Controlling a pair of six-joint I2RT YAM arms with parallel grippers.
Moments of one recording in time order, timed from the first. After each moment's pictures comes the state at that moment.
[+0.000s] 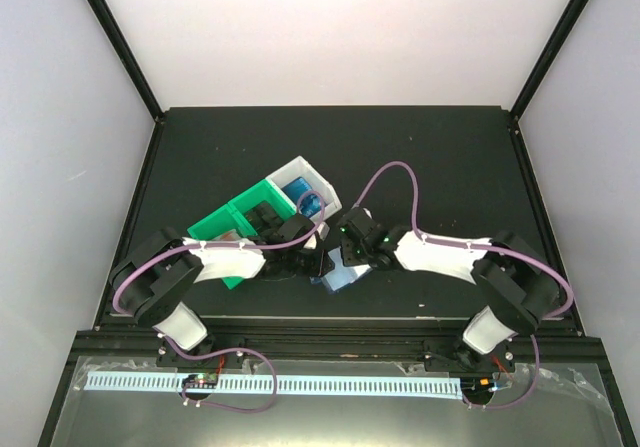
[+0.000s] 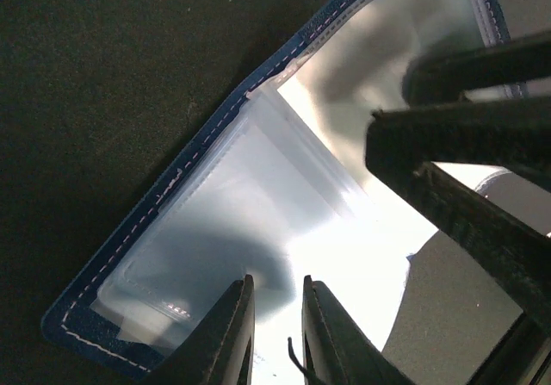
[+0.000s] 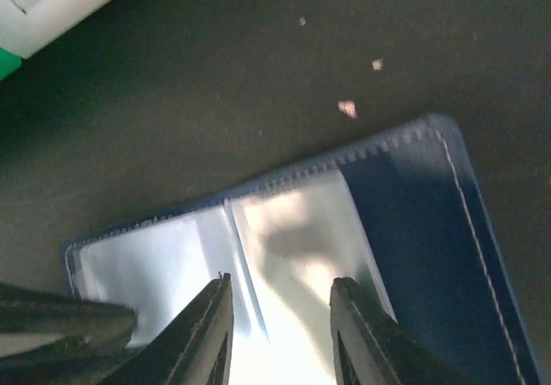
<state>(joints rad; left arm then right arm) -0.80 1.58 0.65 0.02 0.28 -0.69 0.88 1.56 0.81 -0.30 0.10 0.67</state>
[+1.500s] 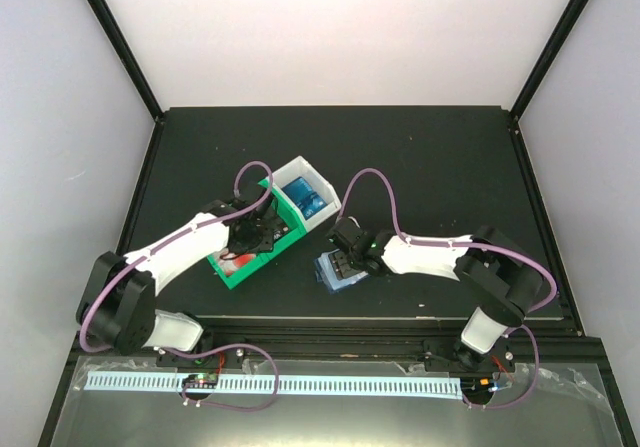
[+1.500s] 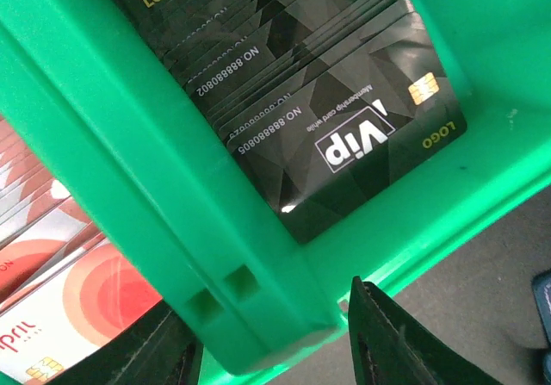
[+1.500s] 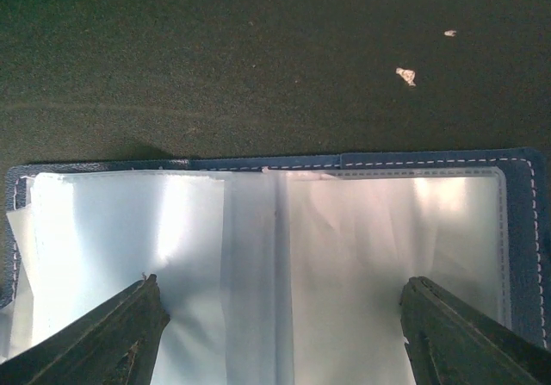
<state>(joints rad) -0.49 1.35 0.84 -0.75 -0.10 -0.61 0.95 1.67 0.85 -0.34 0.19 0.47</state>
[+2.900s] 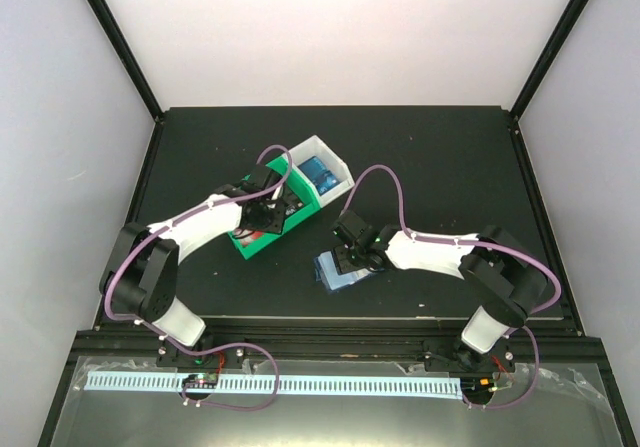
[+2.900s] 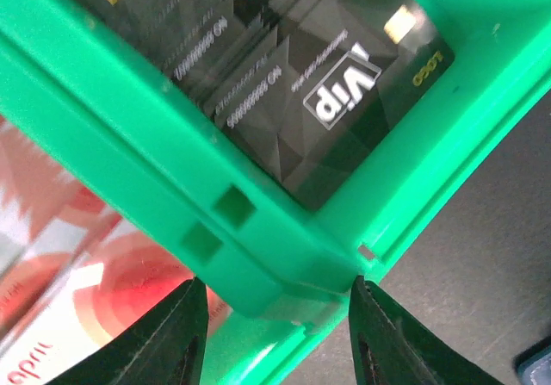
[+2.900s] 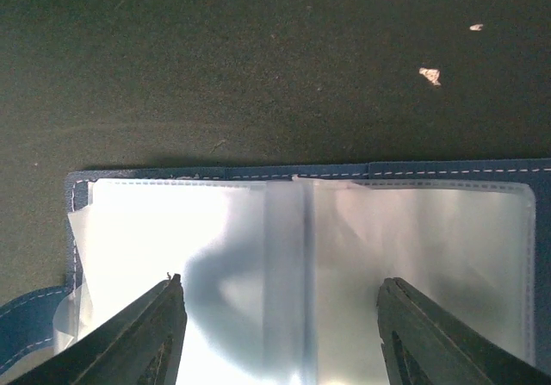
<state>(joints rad) -0.45 1.56 0.98 -0.58 -0.05 -0.33 0.90 1.65 0.87 -0.35 0.08 0.53</state>
